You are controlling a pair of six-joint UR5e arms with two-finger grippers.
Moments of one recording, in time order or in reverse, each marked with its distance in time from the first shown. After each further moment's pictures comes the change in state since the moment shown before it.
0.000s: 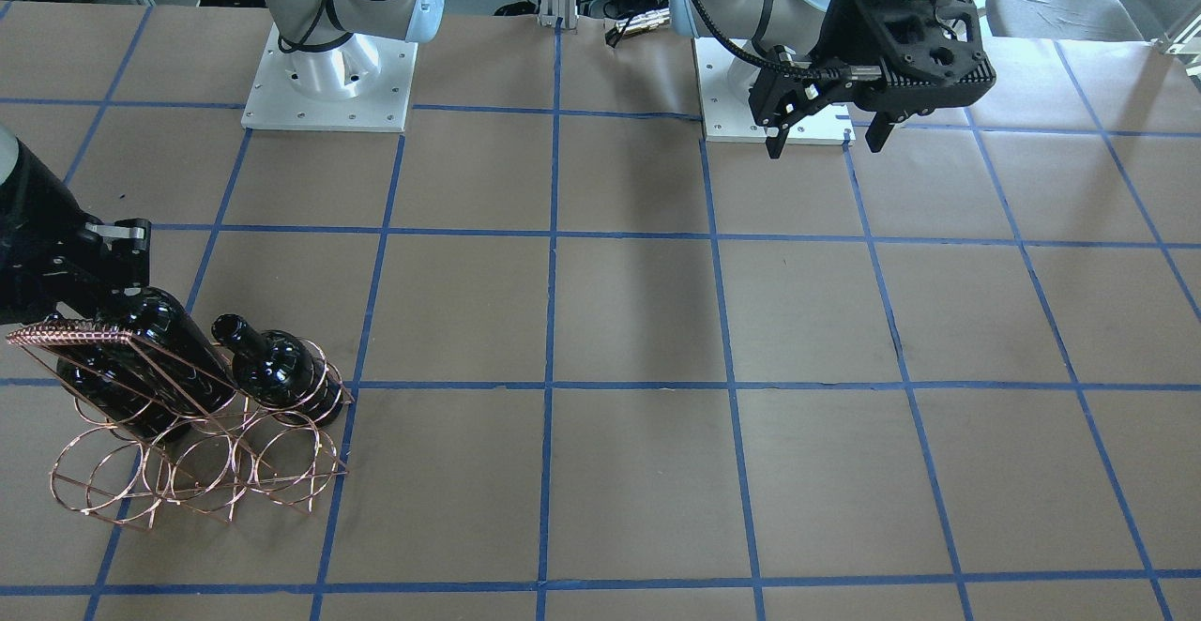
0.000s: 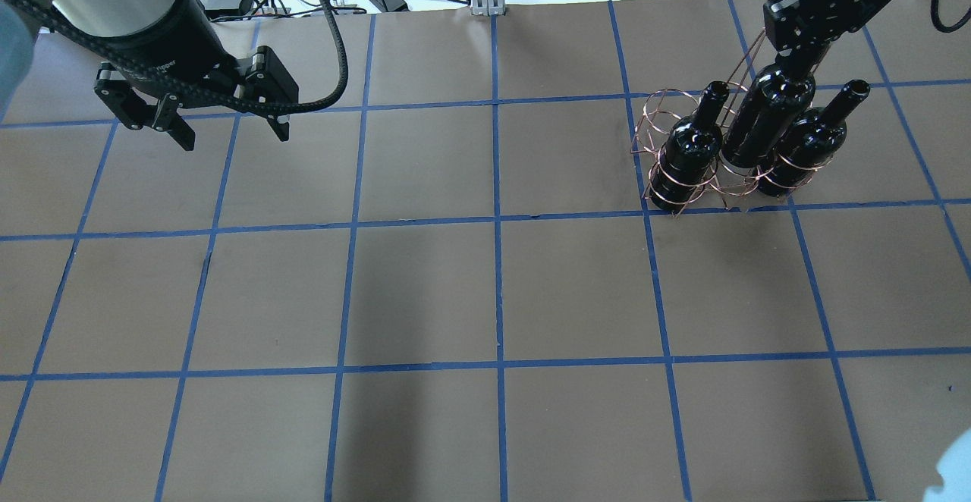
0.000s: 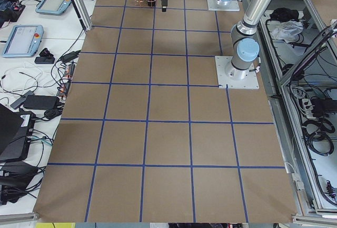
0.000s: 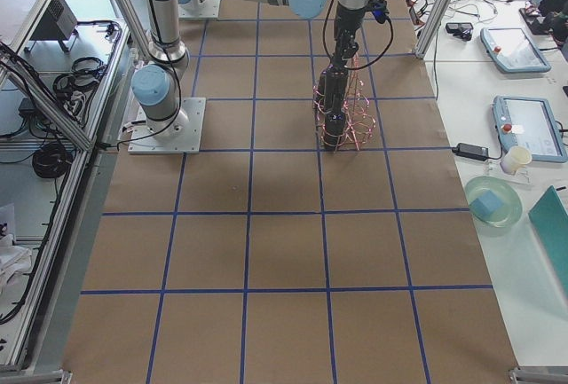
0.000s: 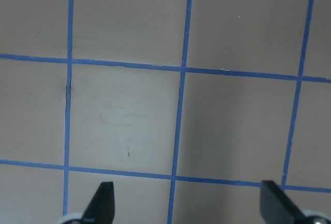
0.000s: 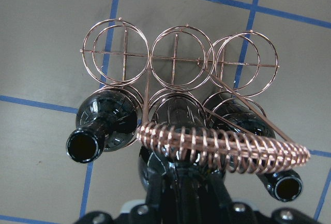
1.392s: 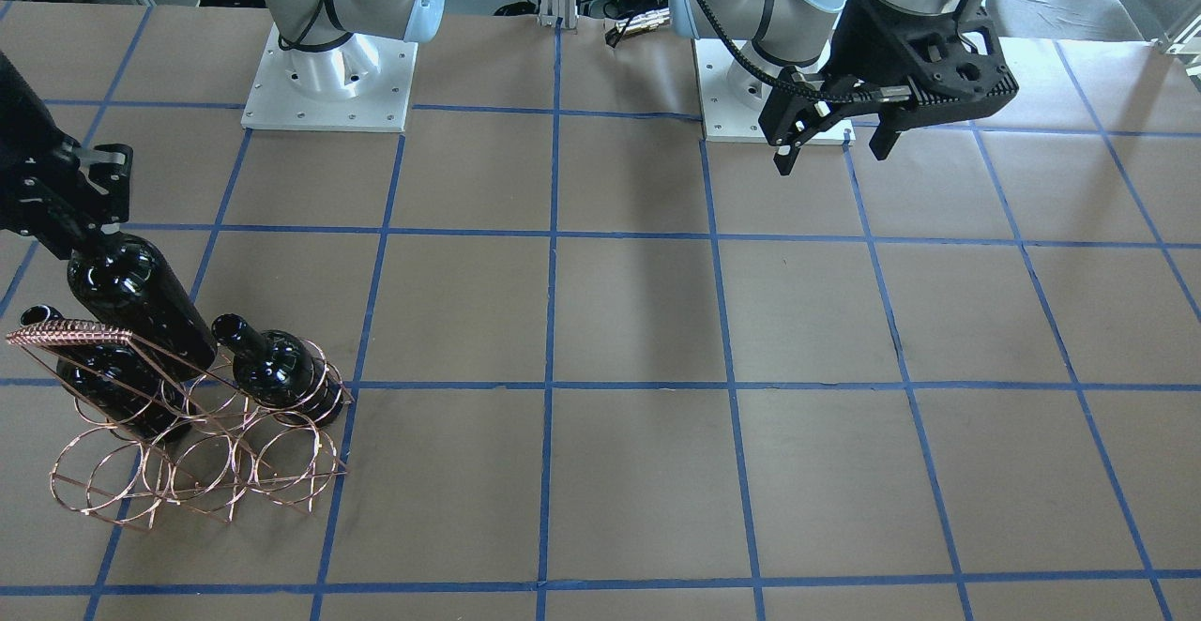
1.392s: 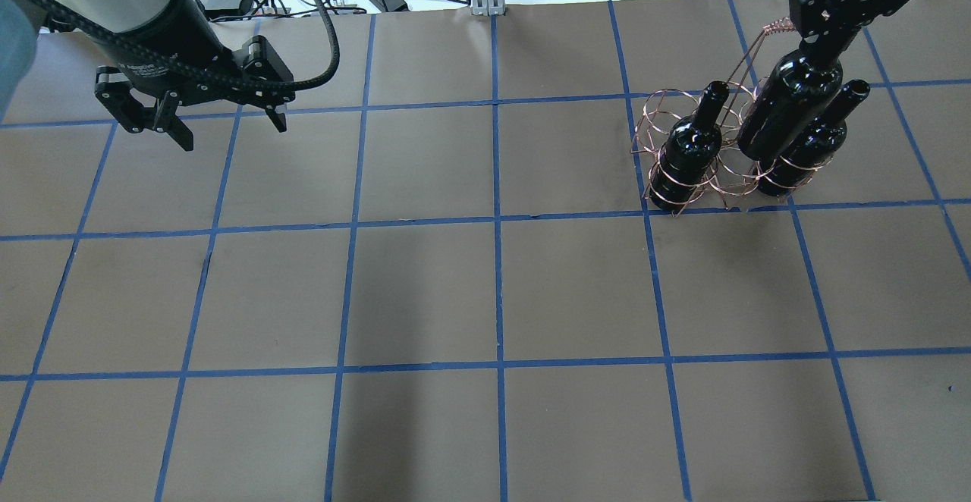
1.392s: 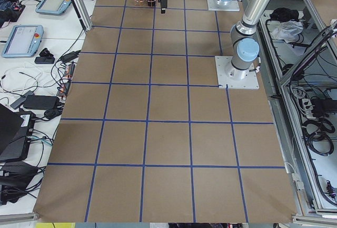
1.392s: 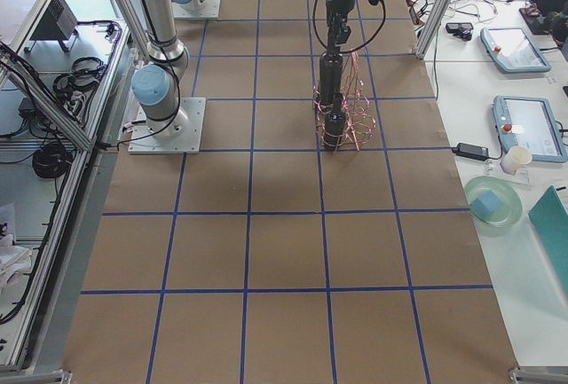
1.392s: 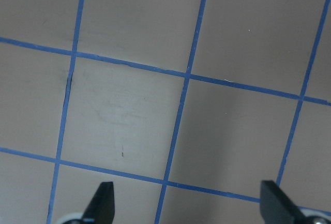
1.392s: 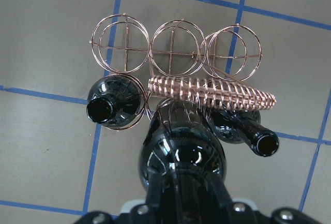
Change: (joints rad) left arm 0.009 -0.014 -0.001 0.007 -0.008 -0.097; right arm 0.000 -0.078 -0.013 0.046 -0.007 0.007
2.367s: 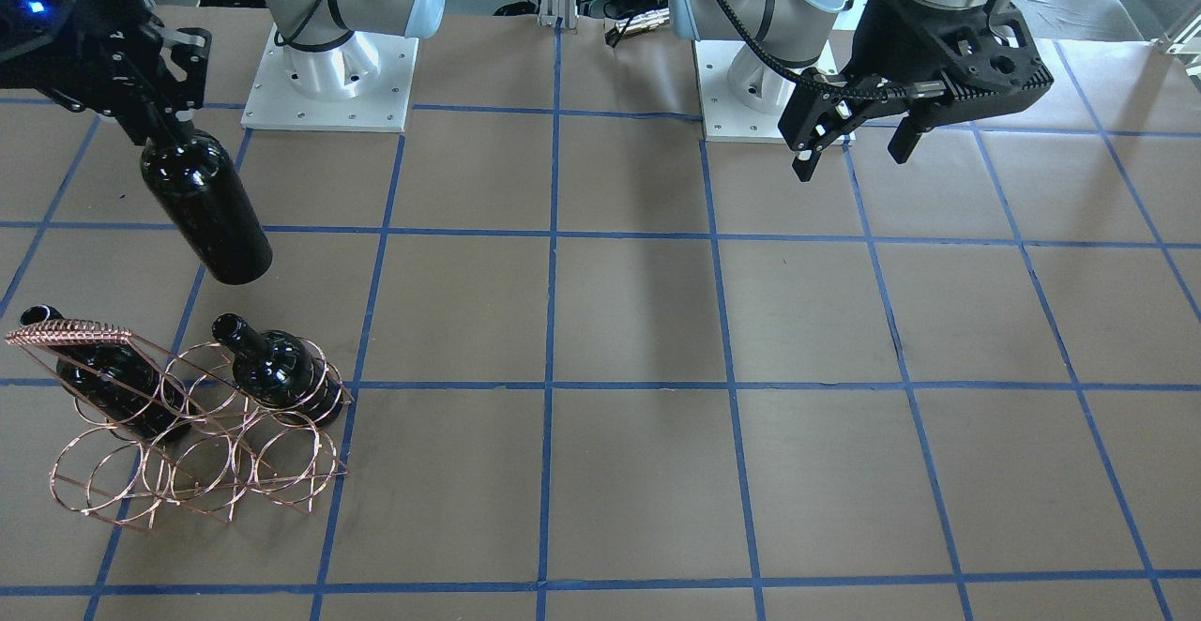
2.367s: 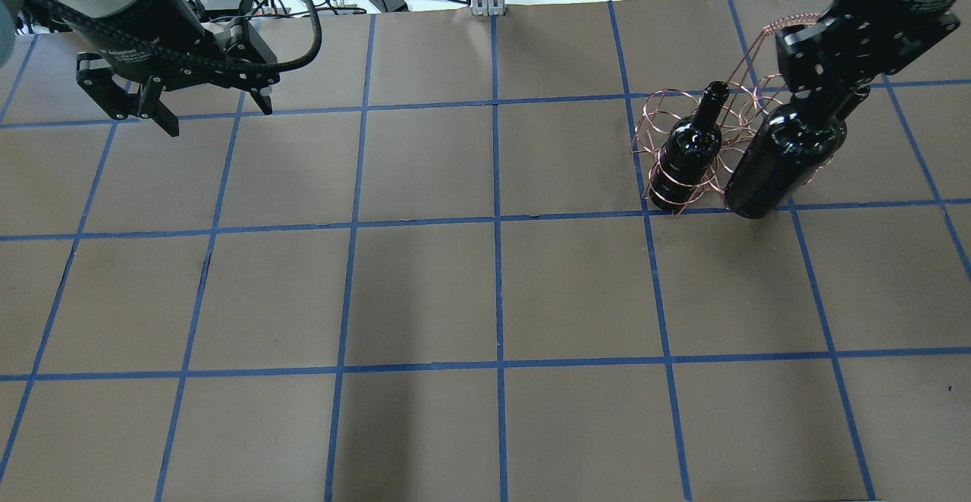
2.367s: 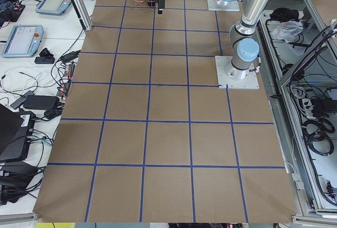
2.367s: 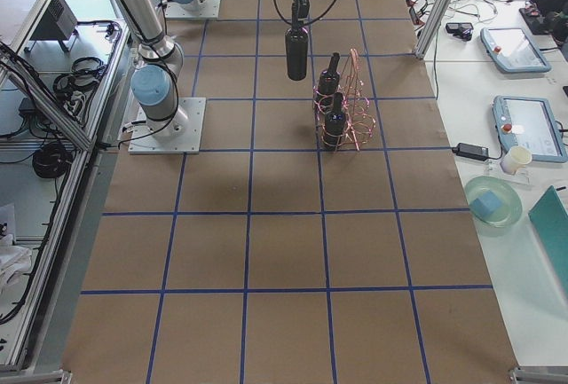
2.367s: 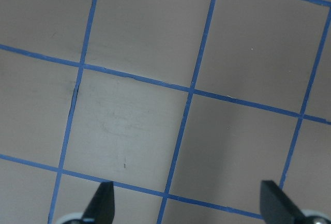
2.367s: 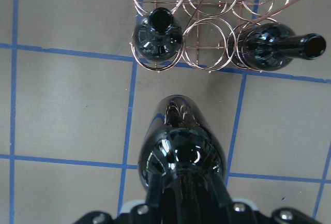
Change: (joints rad) left arm 0.028 0.002 0.009 0.037 0.003 -0.015; right arm 0.032 -0.179 0.102 0.121 -0.002 0.085
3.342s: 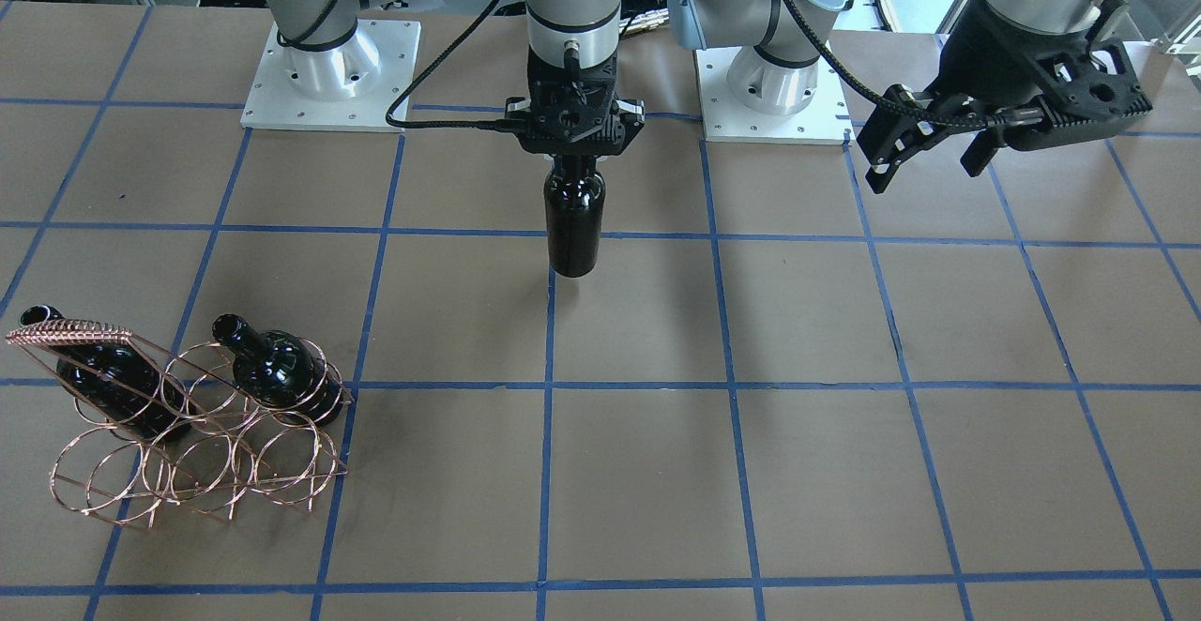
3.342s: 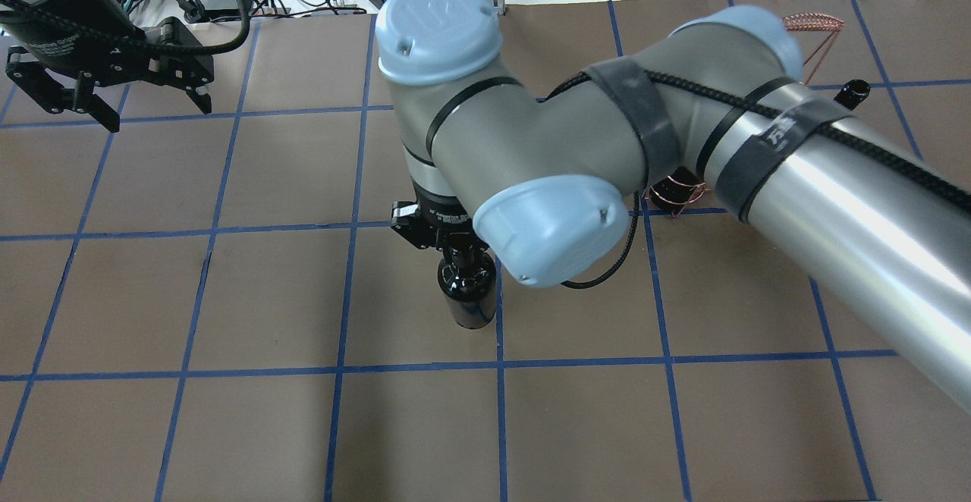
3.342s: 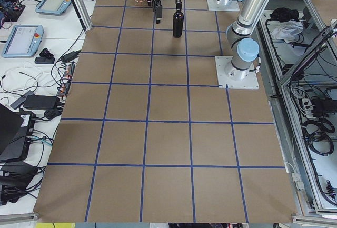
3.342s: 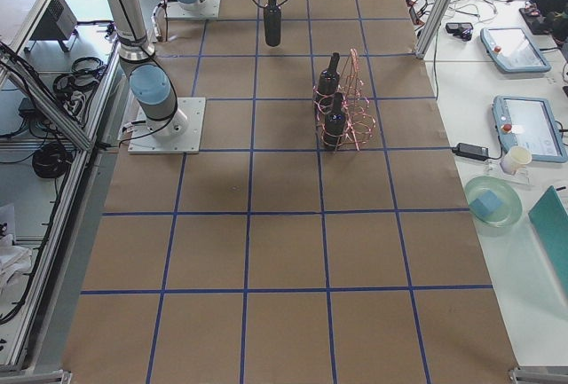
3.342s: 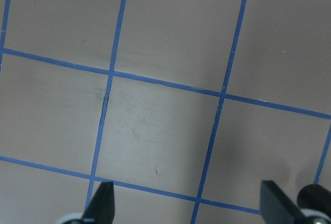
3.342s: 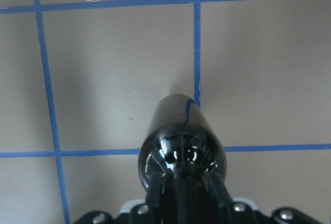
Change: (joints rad) left arm 0.128 -0.012 0.014 -0.024 0.003 0.154; right arm 0.633 0.161 0.111 -0.239 0.119 0.802
